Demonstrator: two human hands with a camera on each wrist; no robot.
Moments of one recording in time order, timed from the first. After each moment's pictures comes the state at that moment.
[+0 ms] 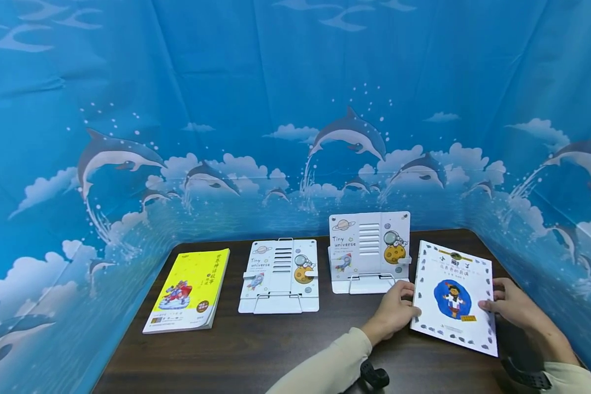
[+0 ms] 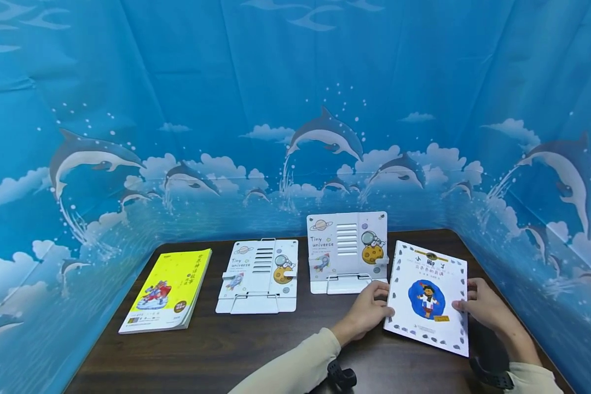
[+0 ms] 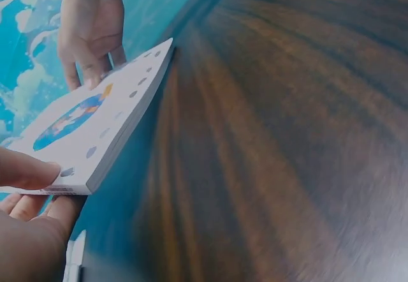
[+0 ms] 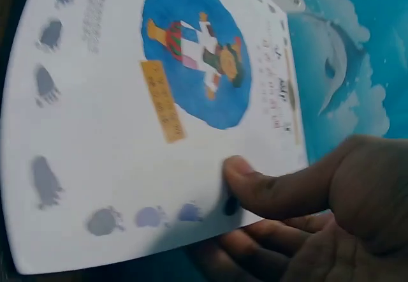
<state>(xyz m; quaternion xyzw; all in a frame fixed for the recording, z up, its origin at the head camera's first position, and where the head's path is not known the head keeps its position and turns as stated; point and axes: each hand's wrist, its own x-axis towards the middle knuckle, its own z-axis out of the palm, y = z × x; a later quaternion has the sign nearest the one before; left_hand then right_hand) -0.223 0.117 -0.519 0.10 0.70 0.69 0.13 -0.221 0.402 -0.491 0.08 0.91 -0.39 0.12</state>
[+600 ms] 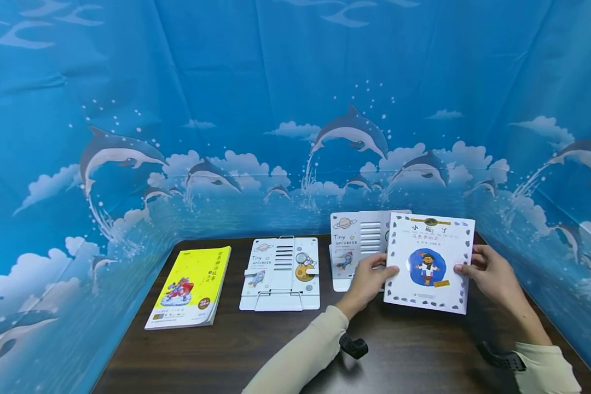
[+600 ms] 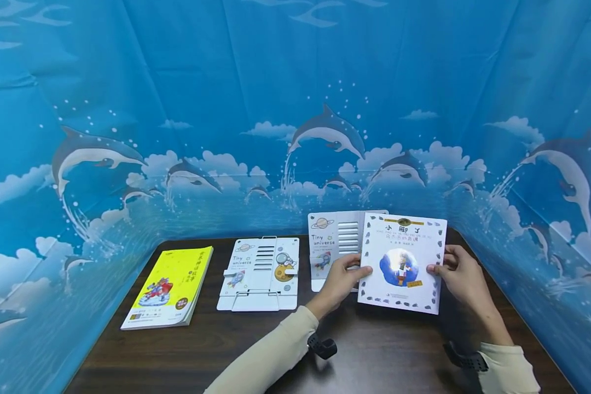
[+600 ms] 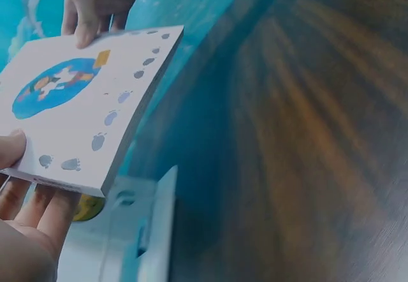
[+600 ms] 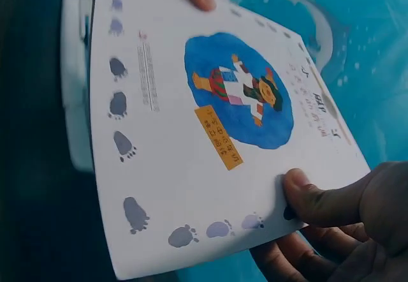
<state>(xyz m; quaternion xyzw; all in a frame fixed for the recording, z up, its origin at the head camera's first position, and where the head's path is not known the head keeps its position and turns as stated) -0.265 0.063 -0.484 0.12 0.70 0.70 0.07 -0.231 0.333 -0.441 0.03 0.91 -0.40 -0.09</state>
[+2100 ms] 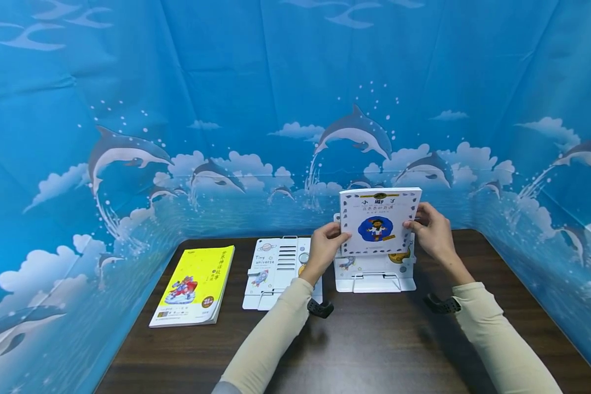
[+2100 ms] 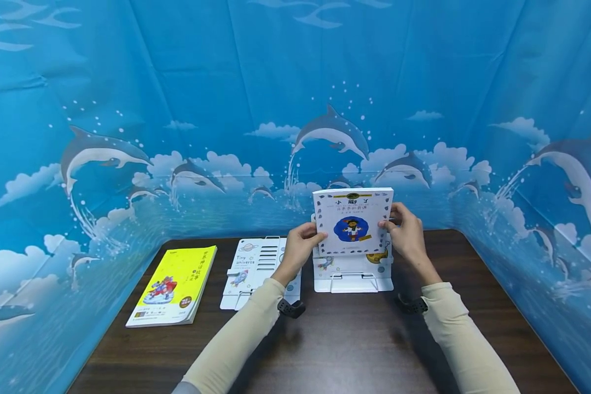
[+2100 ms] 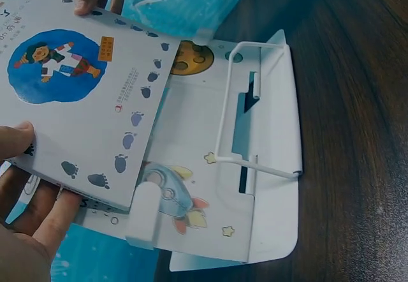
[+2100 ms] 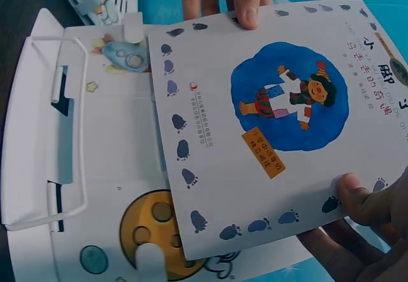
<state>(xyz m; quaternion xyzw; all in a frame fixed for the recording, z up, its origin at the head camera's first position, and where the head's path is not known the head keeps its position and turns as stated) -0.325 -0.027 -0.448 0.09 0.77 0.62 -0.08 -0.314 0.236 -0.409 -0.05 0.87 -0.45 -0.20</state>
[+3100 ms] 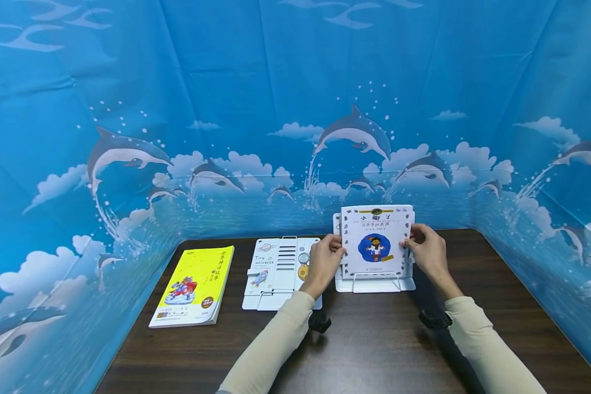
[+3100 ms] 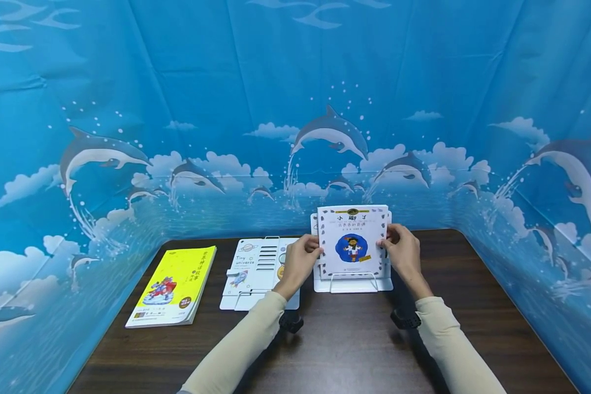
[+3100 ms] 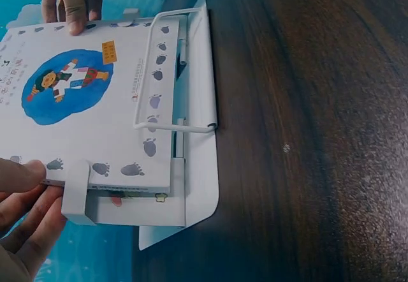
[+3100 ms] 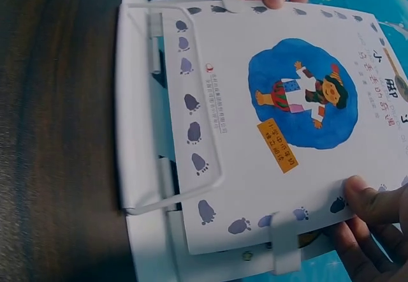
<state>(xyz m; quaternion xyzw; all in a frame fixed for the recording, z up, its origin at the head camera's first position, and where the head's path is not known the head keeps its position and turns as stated) -0.312 -0.025 -0.477 0.08 0.86 0.47 -0.16 -0.315 0.237 -0.468 0.02 0.88 -0.43 -0.21</state>
